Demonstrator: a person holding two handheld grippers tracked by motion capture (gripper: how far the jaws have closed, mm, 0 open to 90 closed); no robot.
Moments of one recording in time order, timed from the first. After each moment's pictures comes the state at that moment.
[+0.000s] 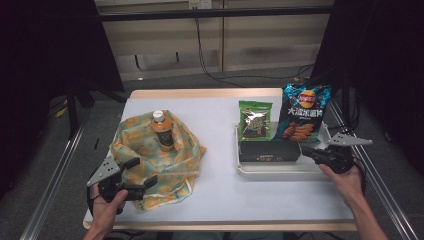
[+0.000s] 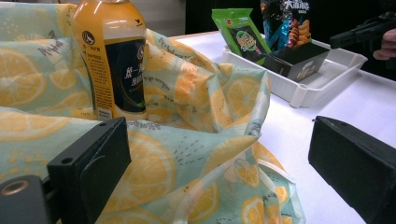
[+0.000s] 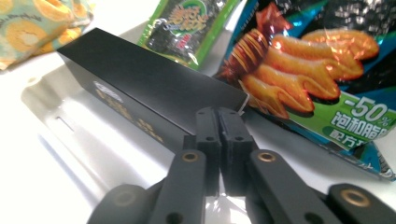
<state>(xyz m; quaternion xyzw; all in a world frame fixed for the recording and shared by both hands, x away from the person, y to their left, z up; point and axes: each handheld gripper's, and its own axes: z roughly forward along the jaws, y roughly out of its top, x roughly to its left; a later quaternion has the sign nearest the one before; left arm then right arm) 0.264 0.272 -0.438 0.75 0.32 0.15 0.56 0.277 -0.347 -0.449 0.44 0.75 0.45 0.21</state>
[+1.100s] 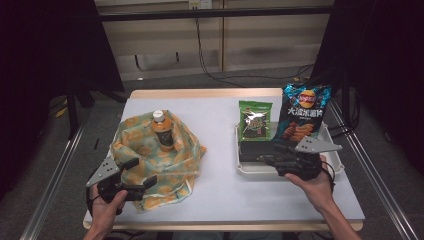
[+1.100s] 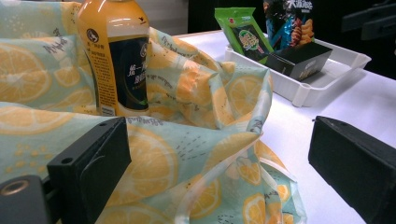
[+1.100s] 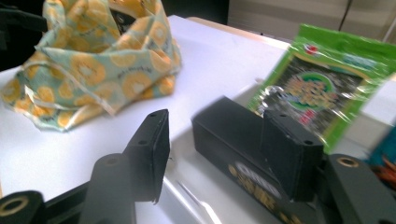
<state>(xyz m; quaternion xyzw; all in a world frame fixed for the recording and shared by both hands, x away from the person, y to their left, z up) 0.262 0.273 -0.437 0.75 0.33 0.16 0.55 0.257 -0.240 -0.414 0.37 0.75 0.51 0.20</state>
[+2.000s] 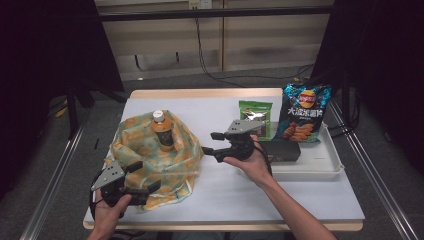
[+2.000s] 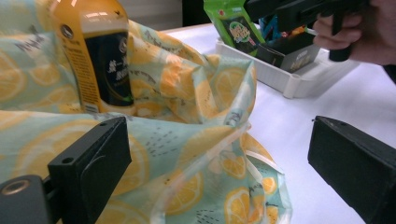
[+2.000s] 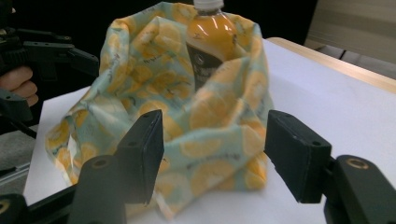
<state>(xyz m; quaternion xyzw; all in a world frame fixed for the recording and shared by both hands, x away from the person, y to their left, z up) 0.254 0.264 -0.437 0.76 0.31 0.16 0.55 0.335 -0.097 -0.415 0.27 0.78 0.56 0.11</state>
